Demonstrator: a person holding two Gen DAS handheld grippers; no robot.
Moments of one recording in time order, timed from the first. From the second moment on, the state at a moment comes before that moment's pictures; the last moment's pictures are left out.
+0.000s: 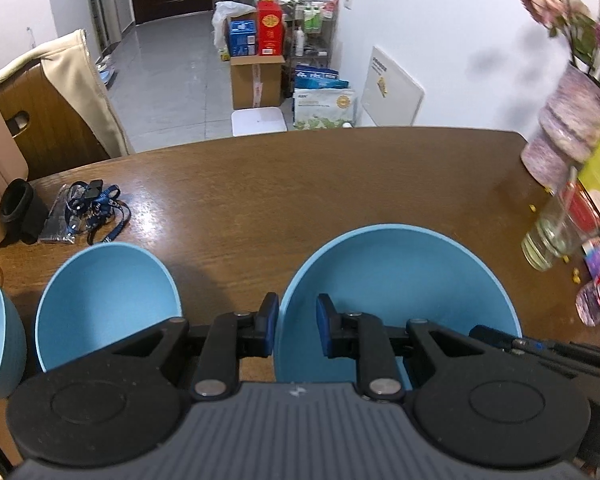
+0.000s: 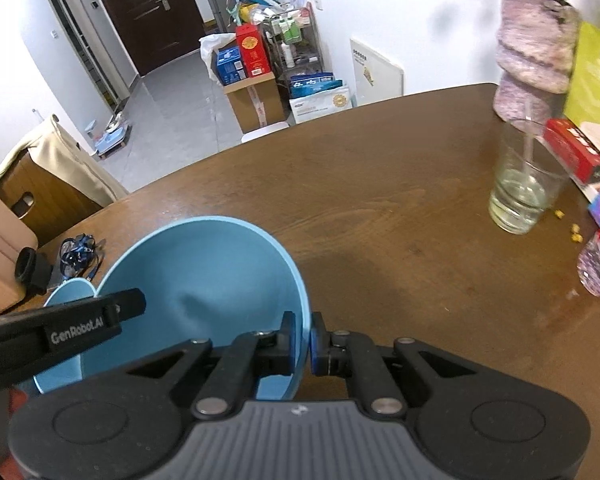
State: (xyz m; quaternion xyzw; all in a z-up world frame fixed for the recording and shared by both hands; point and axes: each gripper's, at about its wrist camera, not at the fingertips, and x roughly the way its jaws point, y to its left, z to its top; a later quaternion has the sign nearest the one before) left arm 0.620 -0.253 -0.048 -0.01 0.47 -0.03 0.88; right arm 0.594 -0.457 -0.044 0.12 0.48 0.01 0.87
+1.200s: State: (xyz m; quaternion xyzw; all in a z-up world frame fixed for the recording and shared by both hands) left arm 0.484 -0.307 -0.100 0.02 0.51 -0.11 0.85; right arm 0.464 -0.515 -0.086 0.09 0.50 -0.03 0.86
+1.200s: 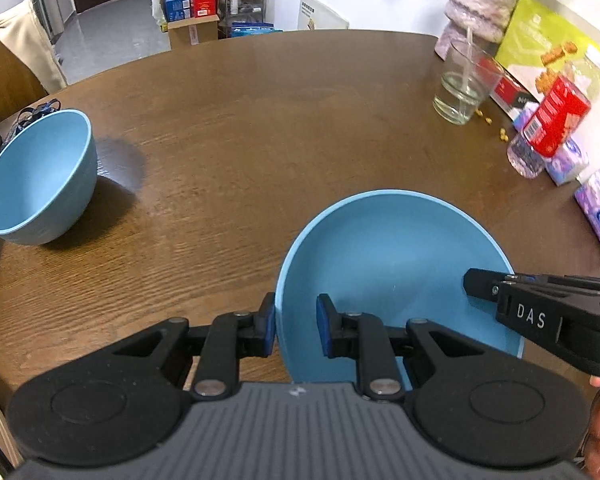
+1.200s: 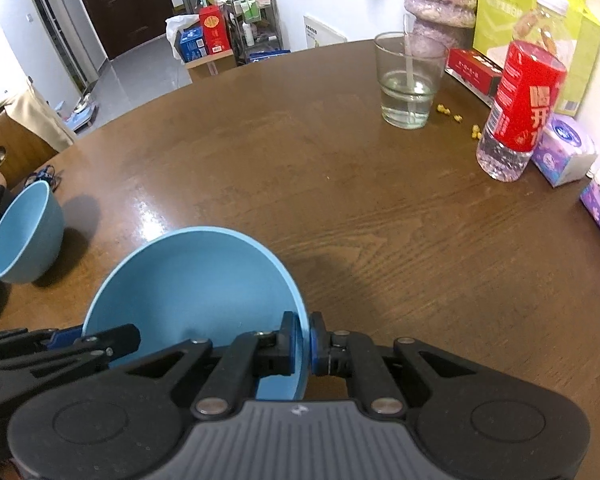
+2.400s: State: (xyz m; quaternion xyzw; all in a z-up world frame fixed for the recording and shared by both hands) left arm 0.474 -0.345 -0.113 0.06 0.51 -0.12 0.85; right arm 0.451 -0.551 -0.110 0.12 0.50 -0.03 0.86
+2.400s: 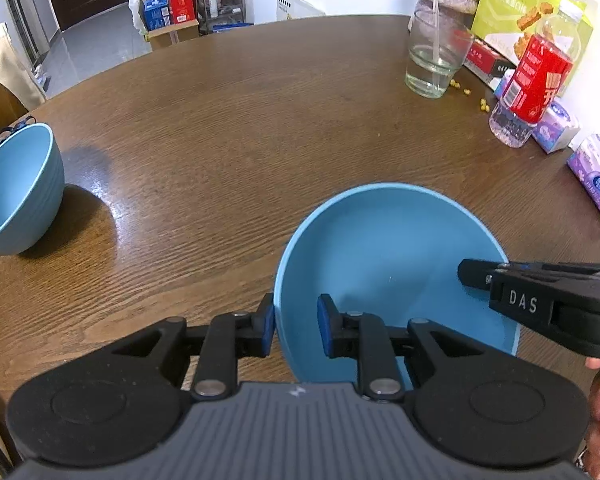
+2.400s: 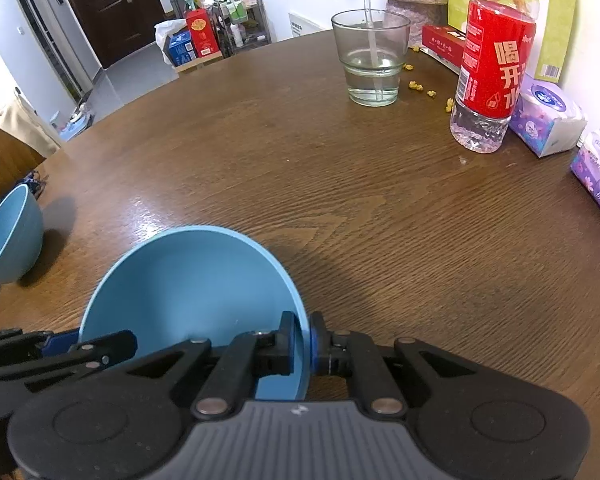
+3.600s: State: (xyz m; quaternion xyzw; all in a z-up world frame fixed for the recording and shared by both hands) left arm 0.432 -0.270 -0.058 -0.06 0.44 -0.07 0.89; right arm 0.410 -0.542 -0.056 0.10 0.45 -0.01 0.89
